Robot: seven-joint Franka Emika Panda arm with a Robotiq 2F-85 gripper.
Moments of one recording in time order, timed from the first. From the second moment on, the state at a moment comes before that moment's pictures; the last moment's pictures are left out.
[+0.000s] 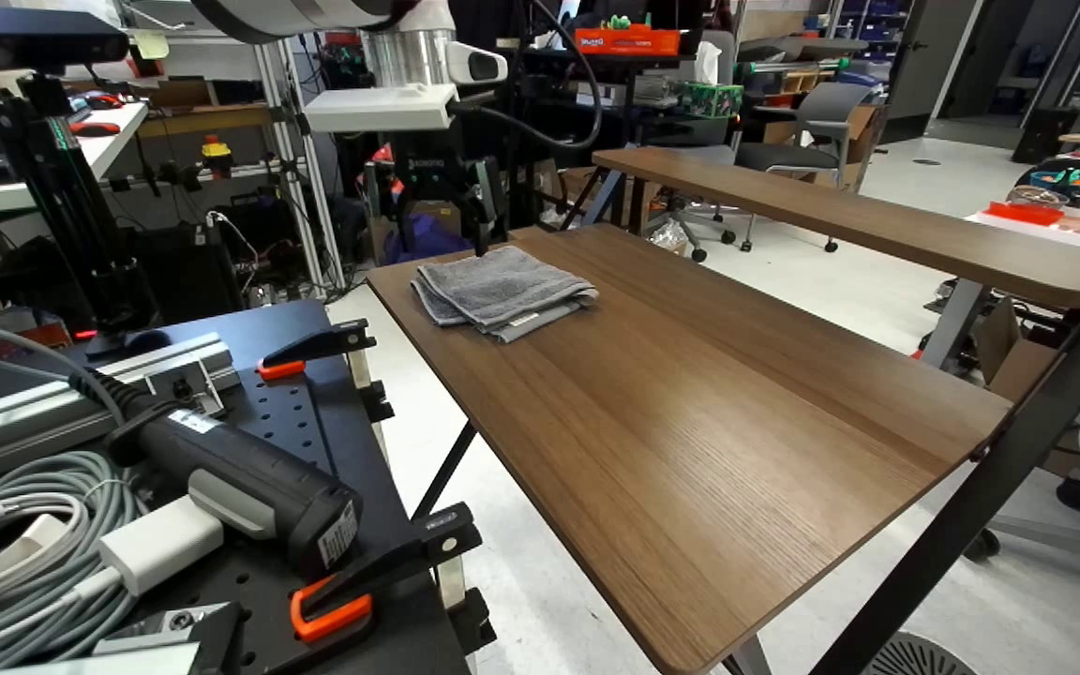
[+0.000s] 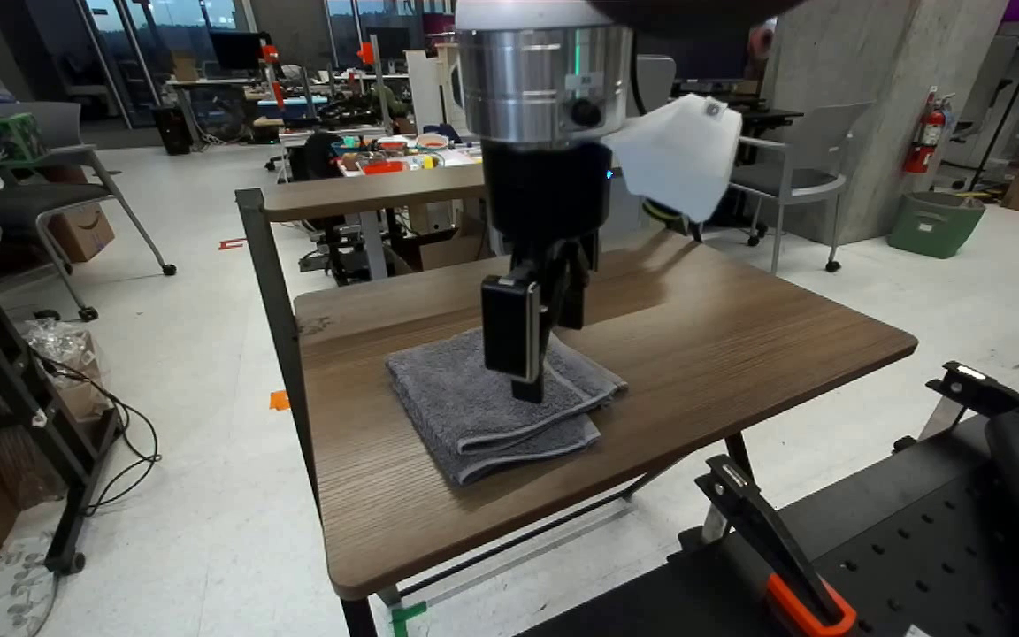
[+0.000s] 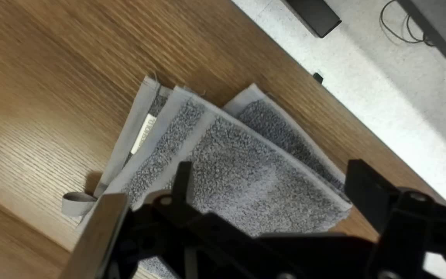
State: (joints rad) arm 0.24 0.36 0.18 -2.35 -0.39 2.71 -0.05
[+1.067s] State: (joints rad) arm 0.34 0.70 0.01 -1.97 -0.36 2.70 0.09
